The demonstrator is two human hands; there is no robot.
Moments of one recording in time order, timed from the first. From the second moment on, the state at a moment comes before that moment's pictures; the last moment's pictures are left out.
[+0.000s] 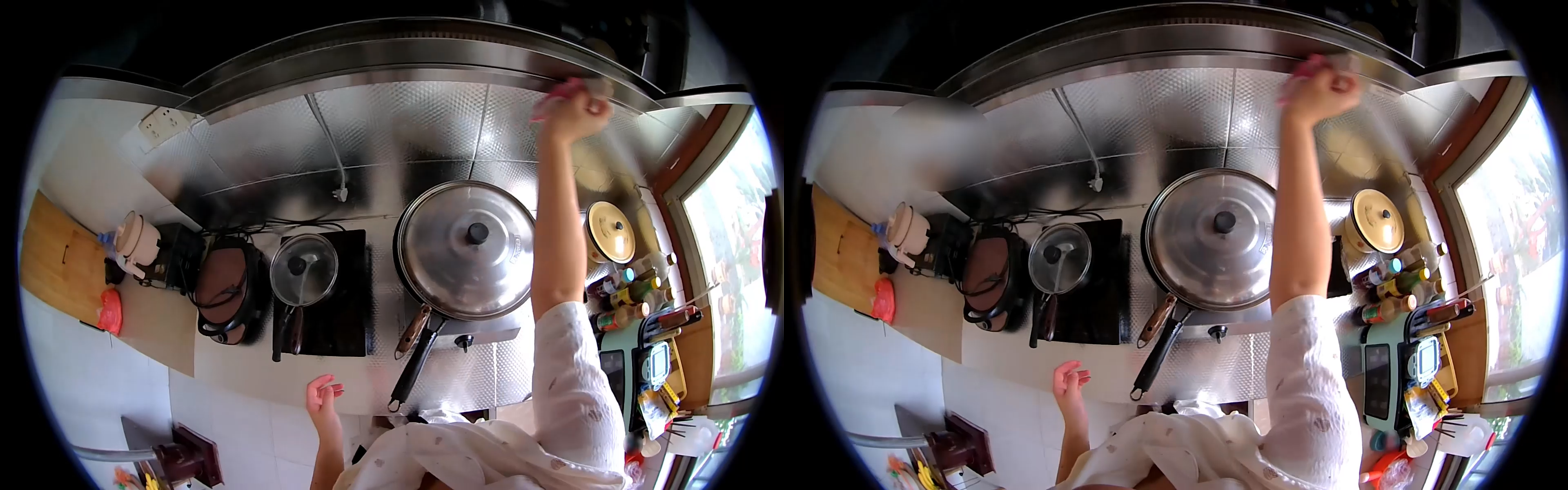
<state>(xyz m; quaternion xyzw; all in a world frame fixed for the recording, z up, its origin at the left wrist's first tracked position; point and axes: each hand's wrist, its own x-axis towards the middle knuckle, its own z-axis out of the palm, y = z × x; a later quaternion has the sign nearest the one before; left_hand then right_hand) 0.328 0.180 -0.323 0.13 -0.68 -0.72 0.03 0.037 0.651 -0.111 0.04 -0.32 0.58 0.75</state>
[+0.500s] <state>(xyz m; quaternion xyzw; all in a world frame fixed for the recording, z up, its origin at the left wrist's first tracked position) 0.331 0.162 -0.309 0.16 -0.69 -0.70 0.08 -0.016 0.431 -0.123 0.11 -0.62 0.37 0.68</state>
